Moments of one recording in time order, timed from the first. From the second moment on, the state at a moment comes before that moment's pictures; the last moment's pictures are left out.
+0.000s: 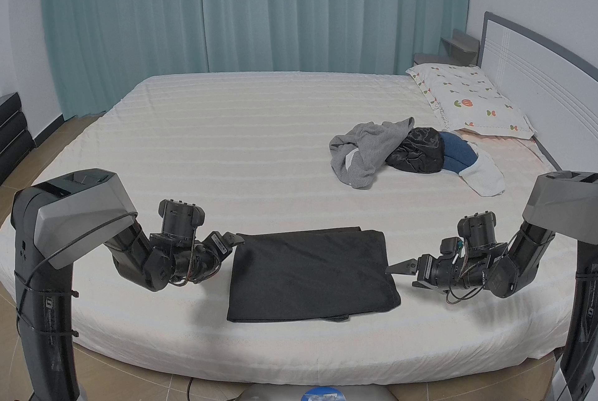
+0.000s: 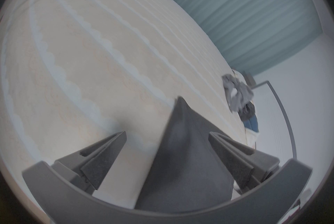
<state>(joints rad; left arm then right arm) -0.26 2.35 -0.95 -0.69 -0.10 -0.91 0.21 2.28 -0.70 -0.85 0.45 0.57</state>
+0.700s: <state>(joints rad) -0.31 2.37 -0.83 -0.88 -0.20 -0.67 0.19 2.30 -0.76 -0.86 0.51 0.65</state>
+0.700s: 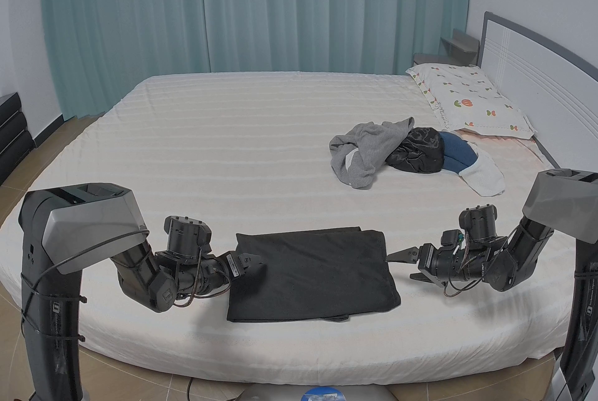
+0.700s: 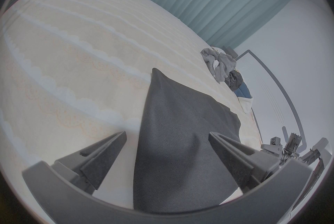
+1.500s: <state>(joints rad) -0.32 2.38 -0.82 -0.96 -0.19 -0.74 0.19 2.30 -0.77 -0.85 0.51 0.65</state>
